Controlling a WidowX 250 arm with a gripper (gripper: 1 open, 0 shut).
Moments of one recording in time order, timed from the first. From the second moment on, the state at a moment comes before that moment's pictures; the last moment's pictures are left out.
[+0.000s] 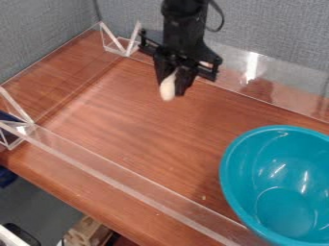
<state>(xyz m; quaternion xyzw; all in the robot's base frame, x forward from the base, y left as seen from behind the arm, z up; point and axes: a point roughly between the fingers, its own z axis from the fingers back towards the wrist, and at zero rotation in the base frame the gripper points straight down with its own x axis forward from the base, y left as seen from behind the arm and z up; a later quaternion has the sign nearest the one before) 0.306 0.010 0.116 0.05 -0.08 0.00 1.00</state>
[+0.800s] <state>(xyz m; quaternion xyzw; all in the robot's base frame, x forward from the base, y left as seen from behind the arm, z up) 0.253 0.012 0.098 0.04 -0.05 -0.02 1.00</state>
